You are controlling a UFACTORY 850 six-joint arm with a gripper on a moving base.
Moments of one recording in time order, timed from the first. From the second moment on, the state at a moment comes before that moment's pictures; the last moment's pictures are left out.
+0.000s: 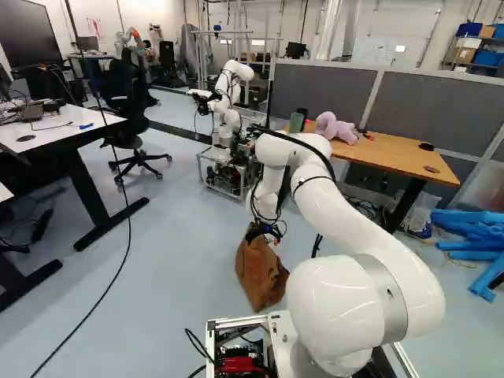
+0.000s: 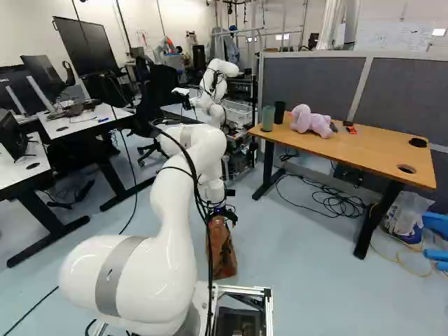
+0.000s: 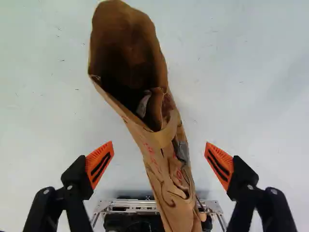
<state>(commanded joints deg) -0.6 -81.5 -85.3 0.0 -3.2 0.0</state>
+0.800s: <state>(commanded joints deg) -0.6 -86.7 -90.2 0.0 -3.2 0.0</state>
